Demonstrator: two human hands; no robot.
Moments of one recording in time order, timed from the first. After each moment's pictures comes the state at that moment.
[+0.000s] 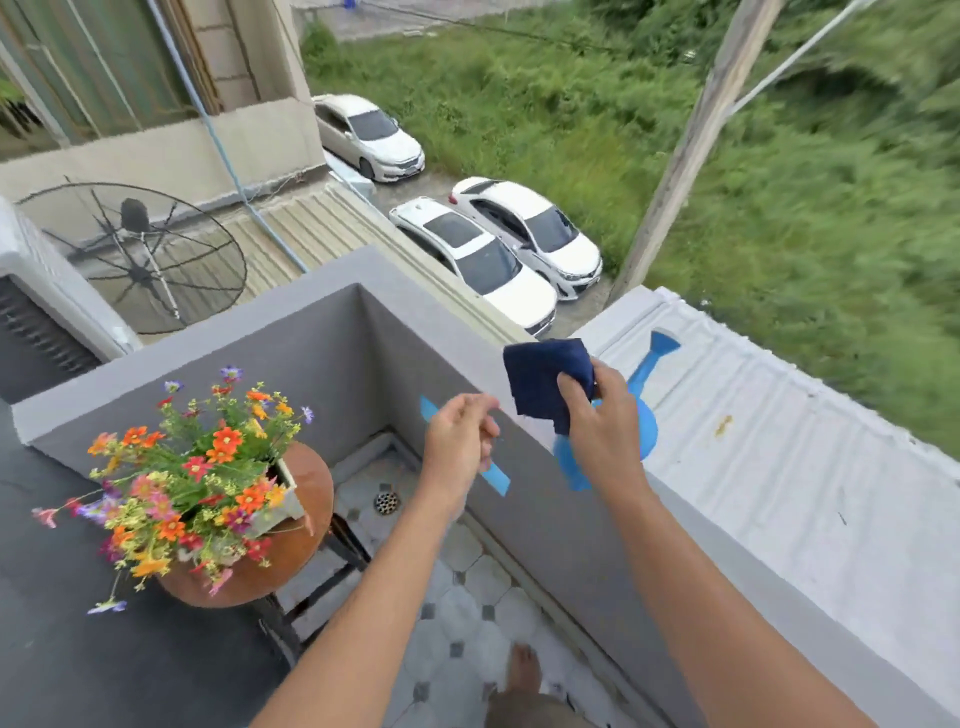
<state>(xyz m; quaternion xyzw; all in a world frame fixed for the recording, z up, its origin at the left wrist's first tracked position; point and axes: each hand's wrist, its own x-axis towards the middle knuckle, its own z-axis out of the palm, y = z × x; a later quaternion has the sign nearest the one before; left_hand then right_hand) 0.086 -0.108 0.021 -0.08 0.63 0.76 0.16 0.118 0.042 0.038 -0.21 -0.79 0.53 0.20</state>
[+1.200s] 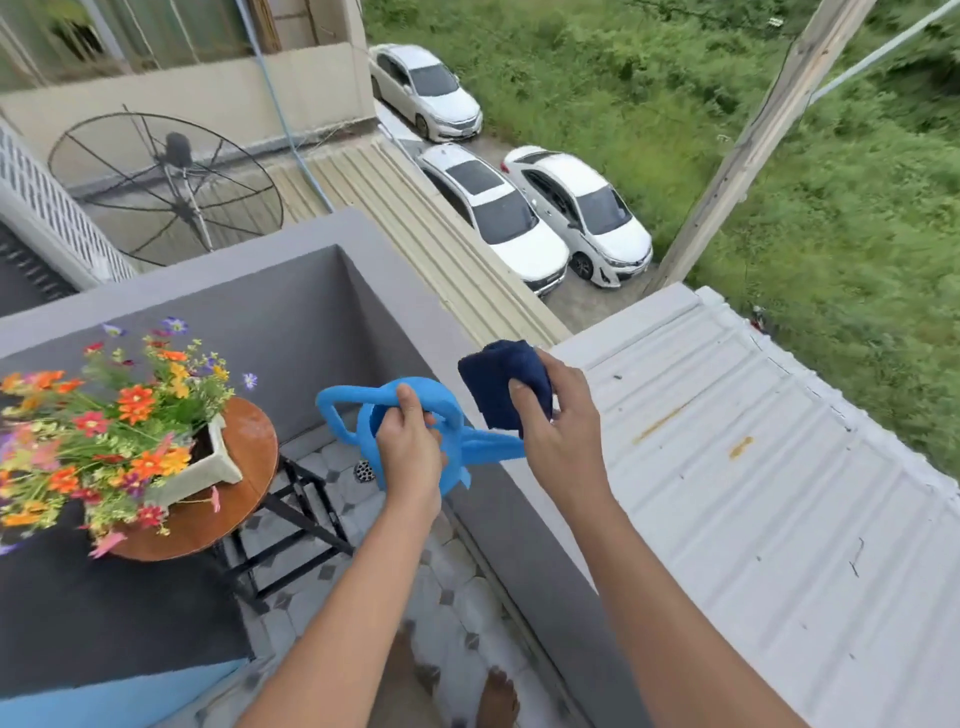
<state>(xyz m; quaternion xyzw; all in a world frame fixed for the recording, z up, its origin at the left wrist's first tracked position) 0.066 -0.014 -0.024 -0.31 0.61 0.73 0.00 0.102 0.115 0.033 -0.10 -0.79 0.59 0.12</state>
